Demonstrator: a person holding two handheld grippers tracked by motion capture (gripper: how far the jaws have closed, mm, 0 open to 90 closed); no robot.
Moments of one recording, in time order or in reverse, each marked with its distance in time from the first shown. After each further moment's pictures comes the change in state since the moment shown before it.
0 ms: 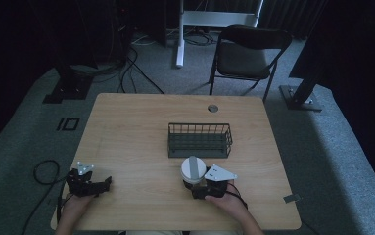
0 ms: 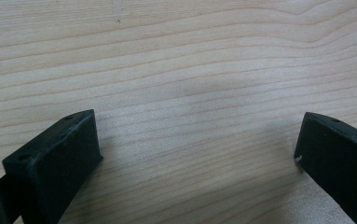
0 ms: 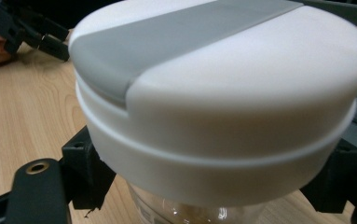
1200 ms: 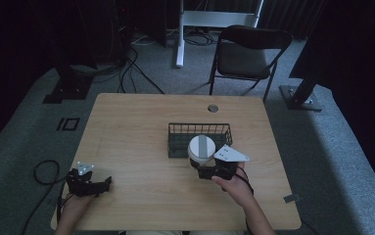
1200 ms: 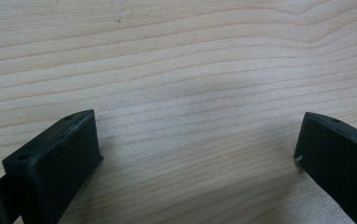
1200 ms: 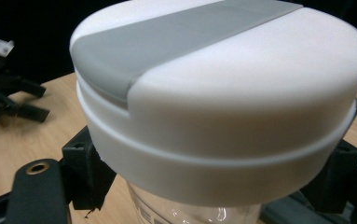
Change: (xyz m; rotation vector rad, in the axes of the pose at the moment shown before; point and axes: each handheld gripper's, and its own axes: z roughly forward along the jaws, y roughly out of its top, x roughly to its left) left arm 0.000 0.000 0.000 0.000 0.000 -0.003; right arm -0.027 0.065 -0.021 -0.078 -0.091 0.044
